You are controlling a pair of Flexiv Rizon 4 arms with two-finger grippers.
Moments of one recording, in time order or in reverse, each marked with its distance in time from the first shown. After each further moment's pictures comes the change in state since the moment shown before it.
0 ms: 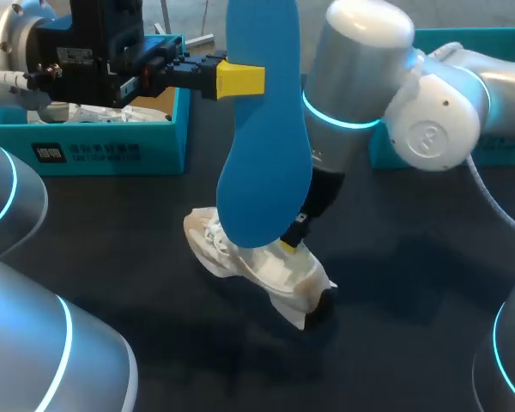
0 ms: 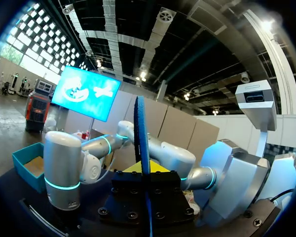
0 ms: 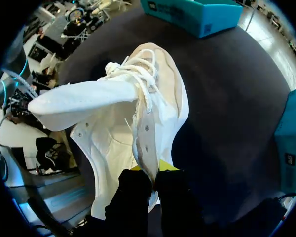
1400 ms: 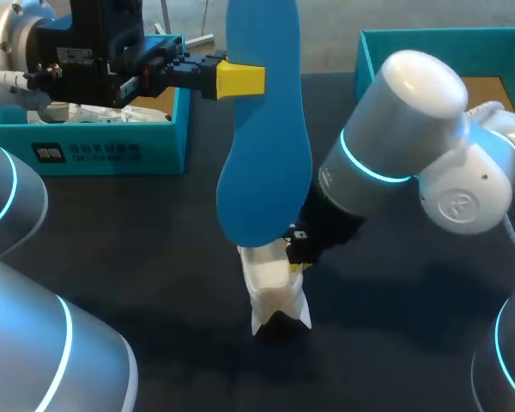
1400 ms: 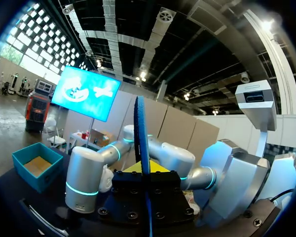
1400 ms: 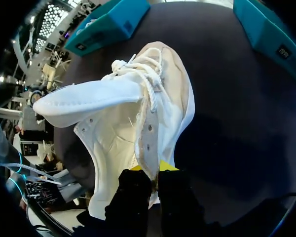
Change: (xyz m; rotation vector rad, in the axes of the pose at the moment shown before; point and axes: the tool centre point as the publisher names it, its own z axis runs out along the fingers) left arm 0.000 0.000 0.000 0.000 0.000 0.000; right arm 0.011 -0.014 0.028 -0.170 0.064 0.679
